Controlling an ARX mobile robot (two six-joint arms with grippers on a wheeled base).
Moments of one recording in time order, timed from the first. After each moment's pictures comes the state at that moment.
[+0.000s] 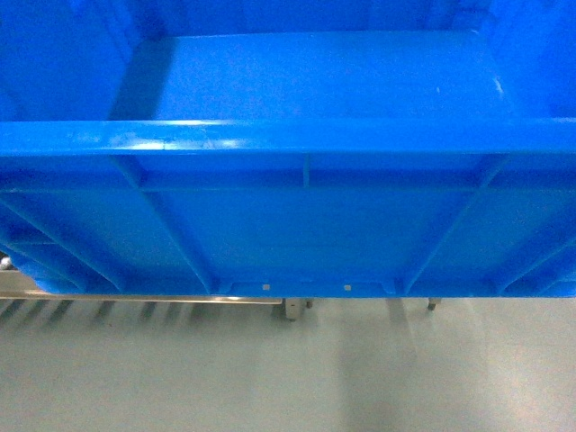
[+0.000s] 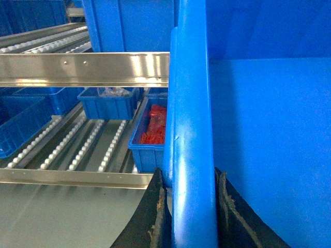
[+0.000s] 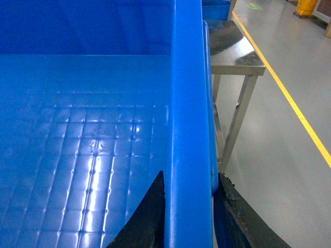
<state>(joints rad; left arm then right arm) -0.20 1.17 0.60 0.44 -0.27 0.01 0.21 1.18 0.65 0.36 0.20 0.04</state>
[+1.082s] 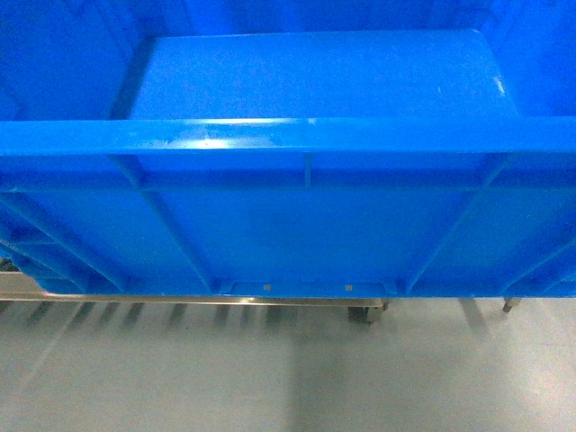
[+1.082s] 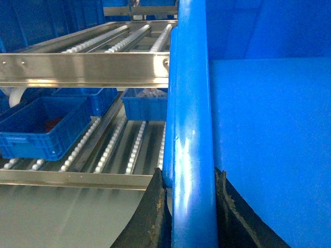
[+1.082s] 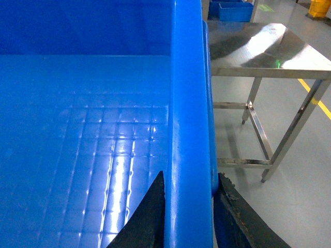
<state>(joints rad) -0.20 1.17 0.60 0.44 -0.27 0.01 0.21 1.18 0.65 0.36 0.20 0.04</state>
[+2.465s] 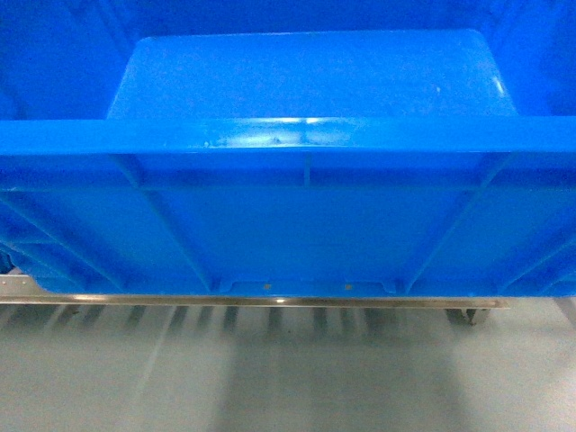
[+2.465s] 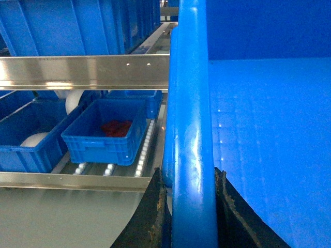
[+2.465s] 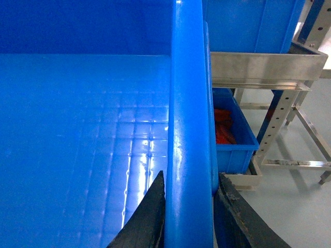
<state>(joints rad) -0.20 1.17 0.60 0.44 -0.27 0.01 0.21 1.18 0.65 0.36 0.20 0.04</state>
